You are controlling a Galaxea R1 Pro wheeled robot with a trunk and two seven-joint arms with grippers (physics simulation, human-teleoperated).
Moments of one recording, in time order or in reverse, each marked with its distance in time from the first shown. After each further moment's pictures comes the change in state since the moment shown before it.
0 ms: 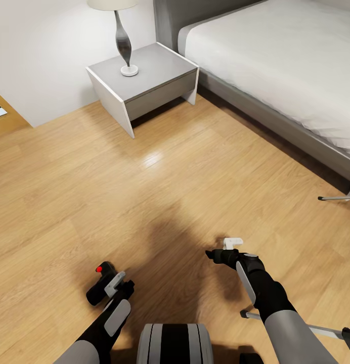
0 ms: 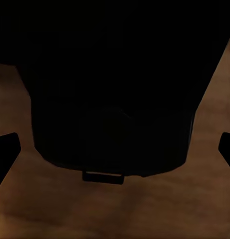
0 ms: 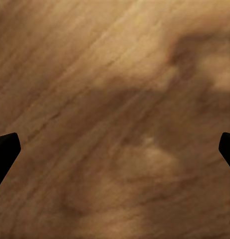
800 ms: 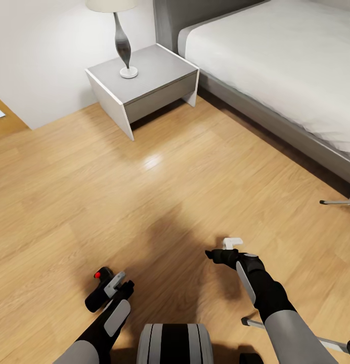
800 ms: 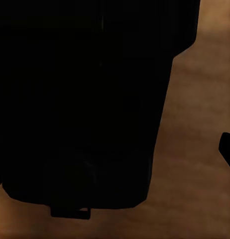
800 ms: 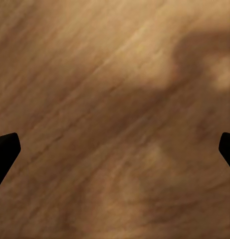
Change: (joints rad) left arm 0.000 0.002 0.000 0.002 -0.002 -0.001 0.000; right arm 0.000 0.000 0.000 -0.001 0.001 0.000 0.009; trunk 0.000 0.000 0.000
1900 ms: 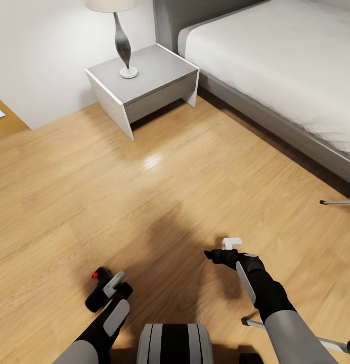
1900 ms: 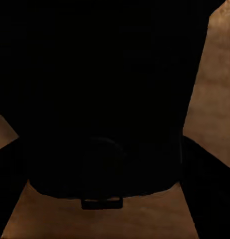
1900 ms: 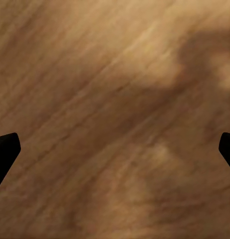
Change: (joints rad) left arm 0.000 0.003 0.005 0.000 0.002 -0.002 0.000; right arm 0.000 0.000 0.000 0.001 0.000 0.000 0.021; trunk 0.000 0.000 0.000
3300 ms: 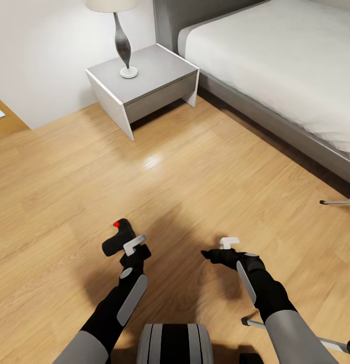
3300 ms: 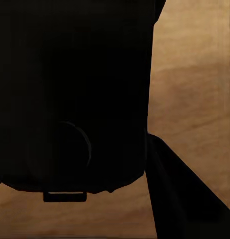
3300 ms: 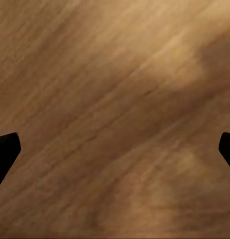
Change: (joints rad) left arm 0.011 -0.030 -0.212 -0.494 -0.257 0.171 0.178; right arm 0.000 -0.002 -0.001 -0.007 -0.001 0.000 0.085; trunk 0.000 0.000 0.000
